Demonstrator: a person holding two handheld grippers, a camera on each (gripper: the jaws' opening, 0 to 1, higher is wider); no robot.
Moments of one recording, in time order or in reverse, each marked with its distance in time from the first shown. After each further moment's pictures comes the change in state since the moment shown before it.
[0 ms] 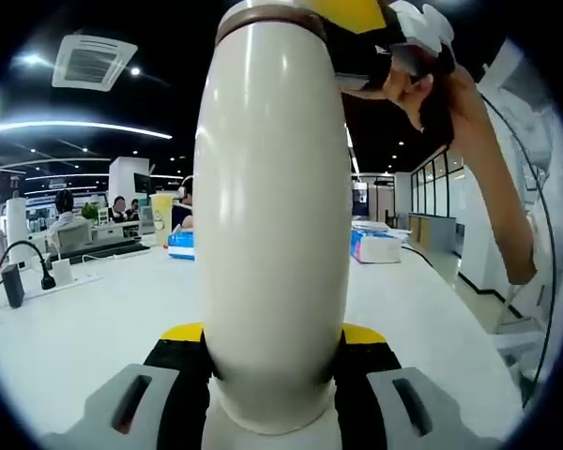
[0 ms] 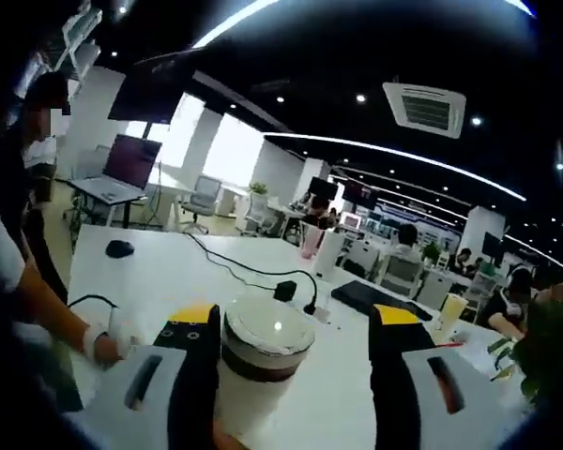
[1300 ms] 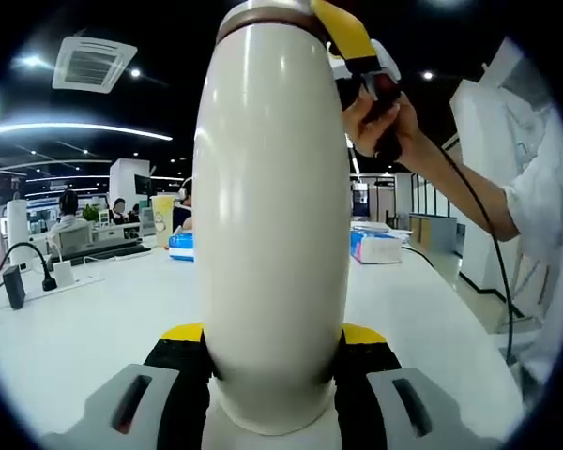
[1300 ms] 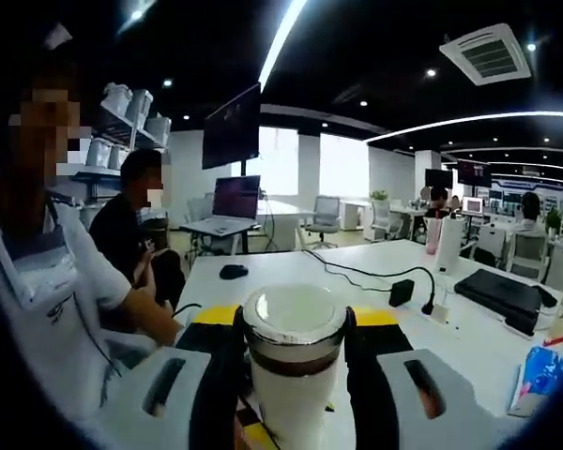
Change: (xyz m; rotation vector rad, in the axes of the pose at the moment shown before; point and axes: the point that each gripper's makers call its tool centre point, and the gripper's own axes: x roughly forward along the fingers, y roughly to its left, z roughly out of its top) left arm -0.001 0.000 0.001 0.006 -0.006 0.005; right arm 0.004 0.030 -0.019 0.195 -0.030 0.695
